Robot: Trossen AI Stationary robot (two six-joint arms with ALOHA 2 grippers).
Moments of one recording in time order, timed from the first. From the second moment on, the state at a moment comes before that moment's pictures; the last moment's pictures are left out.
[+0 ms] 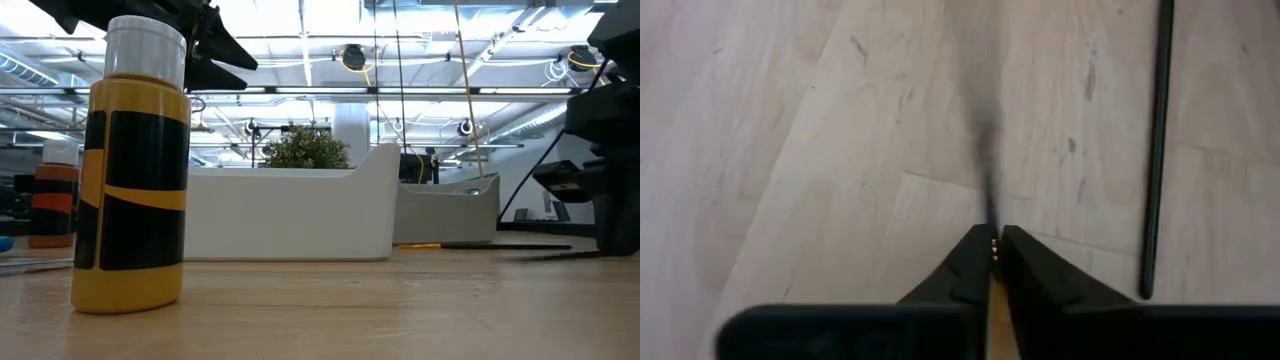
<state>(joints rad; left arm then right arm) -0.07 1.05 0.59 0.17 -0.43 -0.36 0.48 1.11 0.20 -0.10 0.07 0.22</state>
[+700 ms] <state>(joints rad) -0.07 1.05 0.59 0.18 -0.43 -0.37 0.48 1.12 0.32 -0.06 0.03 0.34</state>
